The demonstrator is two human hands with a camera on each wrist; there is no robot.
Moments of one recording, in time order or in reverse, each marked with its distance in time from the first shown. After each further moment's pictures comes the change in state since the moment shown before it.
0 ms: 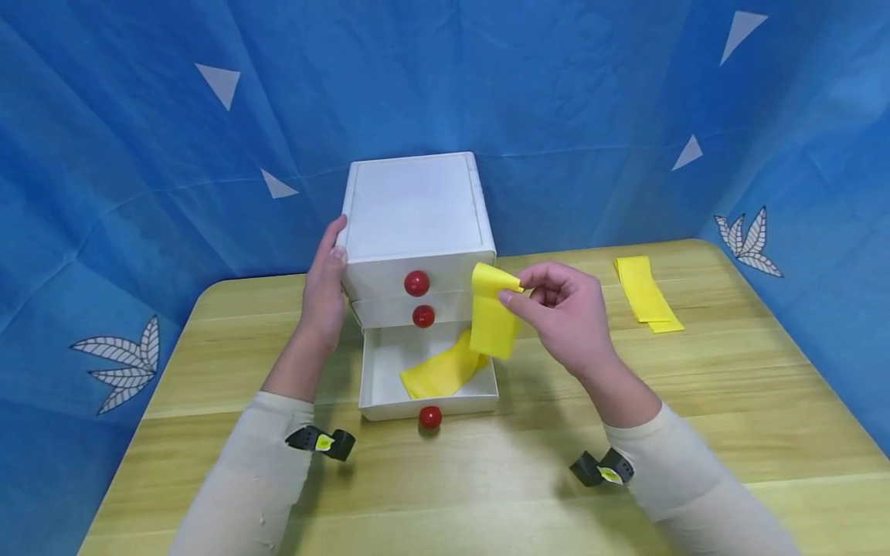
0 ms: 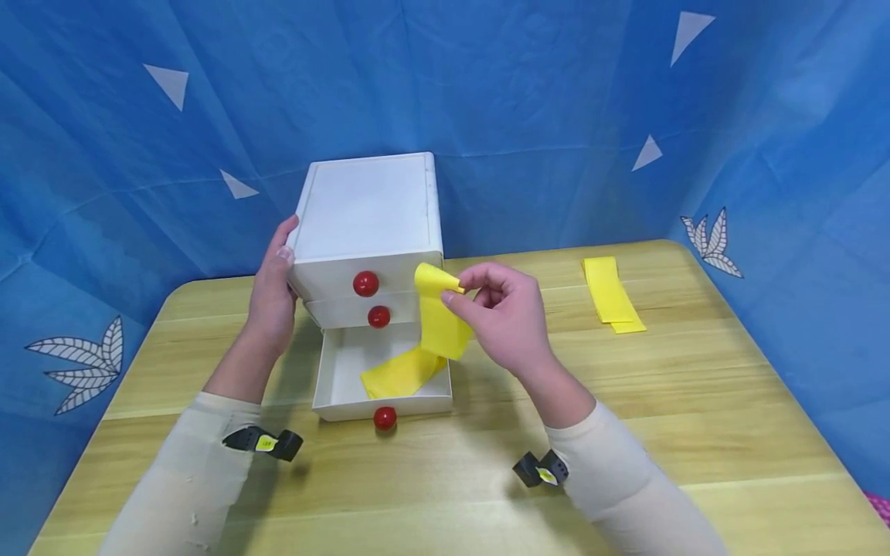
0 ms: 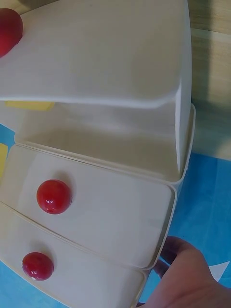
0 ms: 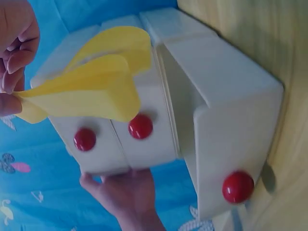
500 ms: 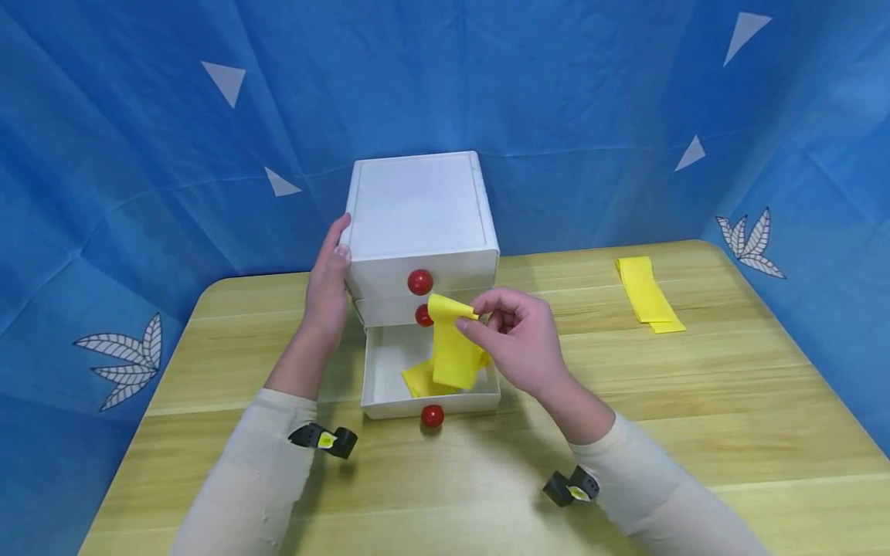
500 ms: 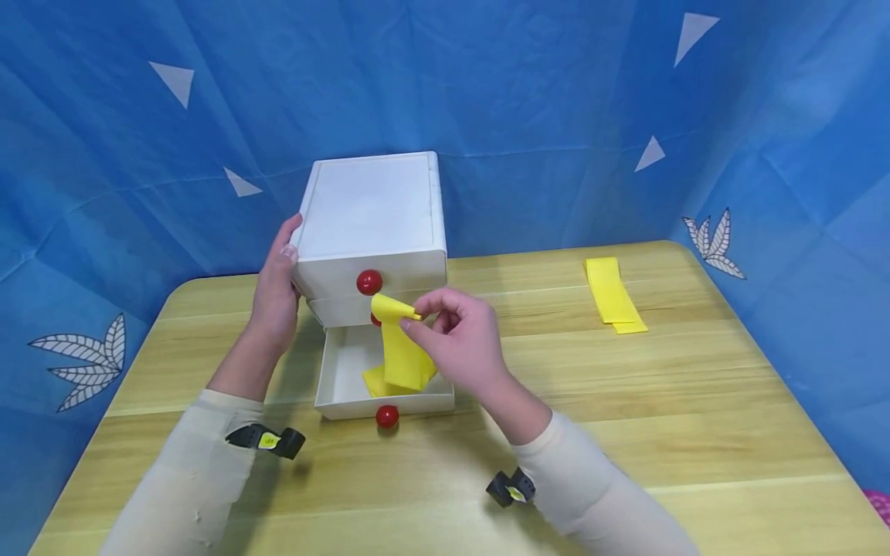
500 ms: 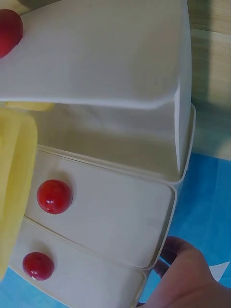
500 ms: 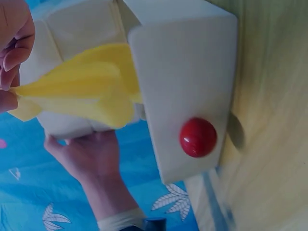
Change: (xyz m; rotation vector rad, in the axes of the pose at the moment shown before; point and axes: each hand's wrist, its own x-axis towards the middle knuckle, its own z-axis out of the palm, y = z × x) left_hand 0.000 -0.001 -0.001 0.004 -0.004 0.002; right_hand -0.019 0.009 0.046 0.042 -0.130 -0.022
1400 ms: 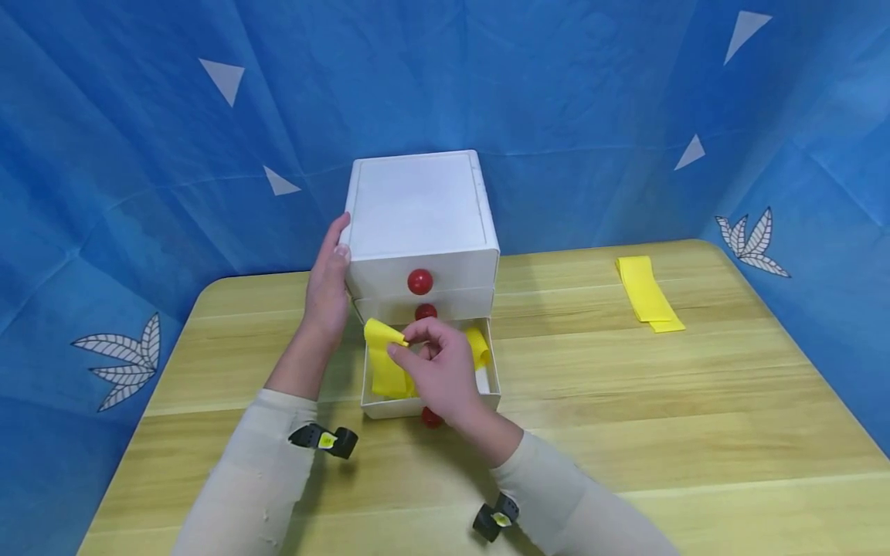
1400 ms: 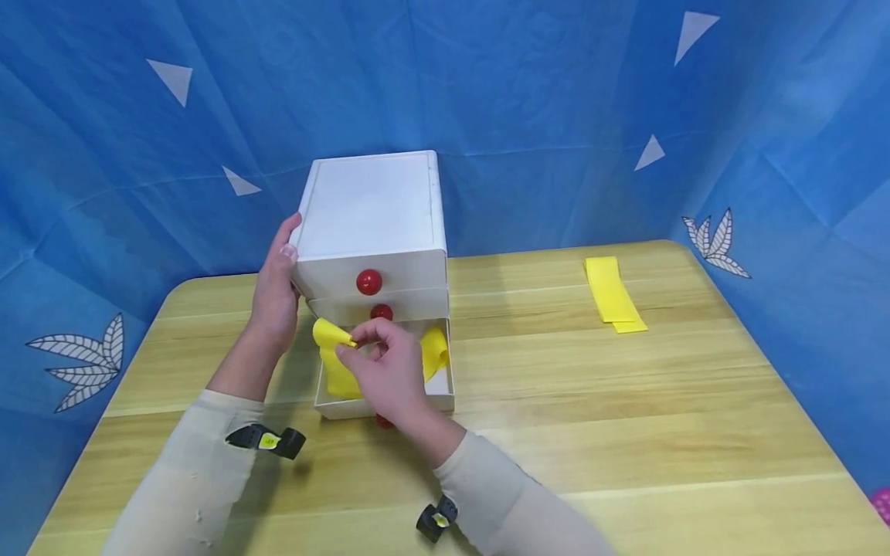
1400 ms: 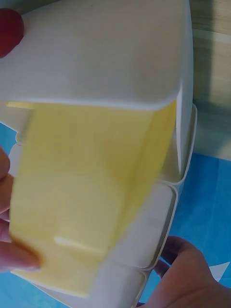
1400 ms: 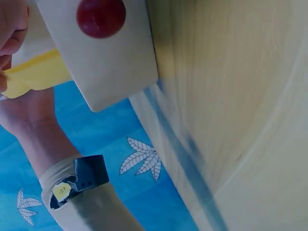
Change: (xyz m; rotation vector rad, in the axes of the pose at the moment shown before) left_hand 0.001 -0.001 0.001 -0.004 0.001 0.029; right_hand -0.015 0.026 0.094 0.101 0.044 0.174
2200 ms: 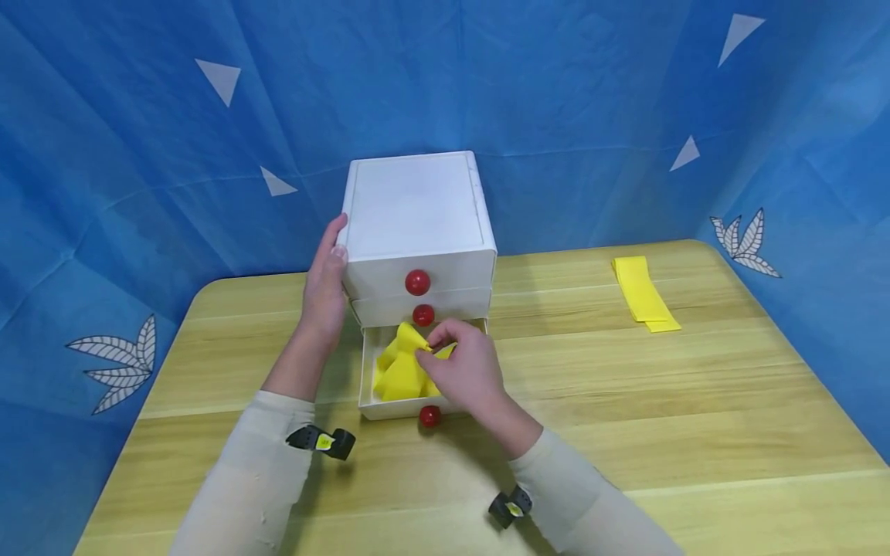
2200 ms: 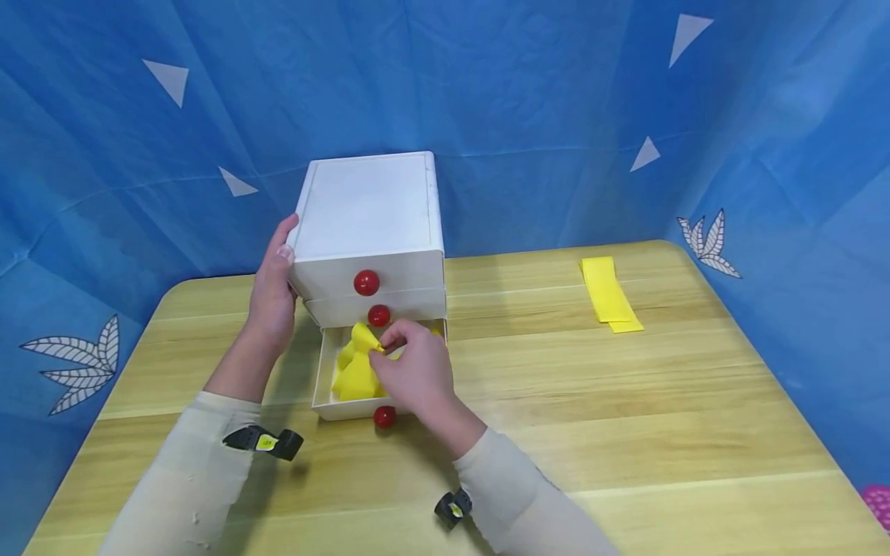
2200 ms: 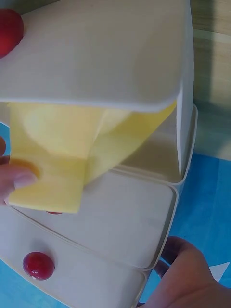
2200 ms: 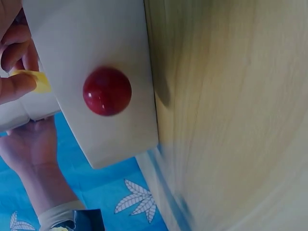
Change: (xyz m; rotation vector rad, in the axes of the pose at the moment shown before) left_hand -0.001 0.001 0.000 -0.019 0.005 -0.023; right_hand 0.005 0.003 -0.030 -0.465 -0.005 0.079
